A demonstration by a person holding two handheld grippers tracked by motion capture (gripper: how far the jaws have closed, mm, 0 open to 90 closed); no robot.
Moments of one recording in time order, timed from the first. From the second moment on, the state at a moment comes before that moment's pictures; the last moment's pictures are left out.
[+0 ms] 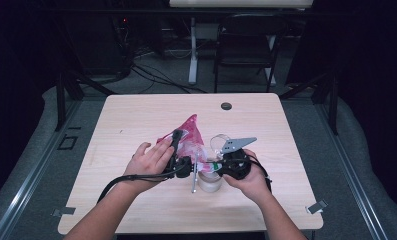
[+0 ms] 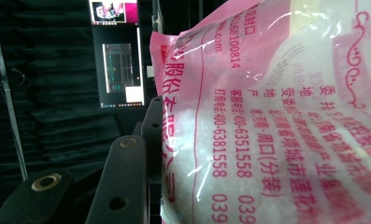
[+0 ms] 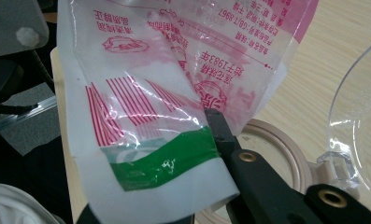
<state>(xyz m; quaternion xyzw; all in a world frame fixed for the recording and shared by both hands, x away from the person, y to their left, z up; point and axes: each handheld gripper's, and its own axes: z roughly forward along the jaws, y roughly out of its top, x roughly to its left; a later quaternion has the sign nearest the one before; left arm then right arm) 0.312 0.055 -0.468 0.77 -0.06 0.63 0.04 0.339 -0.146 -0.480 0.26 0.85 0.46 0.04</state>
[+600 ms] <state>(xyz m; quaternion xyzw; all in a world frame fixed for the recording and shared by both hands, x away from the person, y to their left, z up) 0.312 0.054 -0.468 0.77 -0.07 0.63 0.02 0.339 -0.146 -0.481 0.26 0.85 0.46 0.05</state>
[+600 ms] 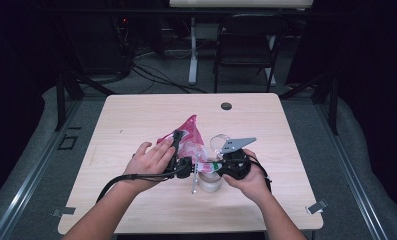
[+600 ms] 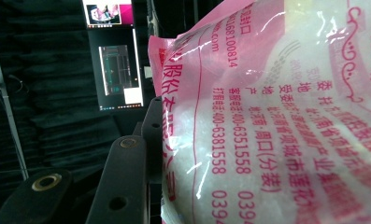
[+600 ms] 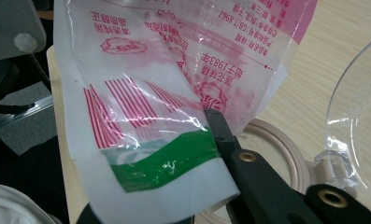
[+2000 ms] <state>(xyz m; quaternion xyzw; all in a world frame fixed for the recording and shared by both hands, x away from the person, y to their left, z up) 0.312 0.051 -0.465 0.78 -0.09 0.62 -0.01 0.340 -0.146 -0.482 0.27 0.85 0.45 0.05</state>
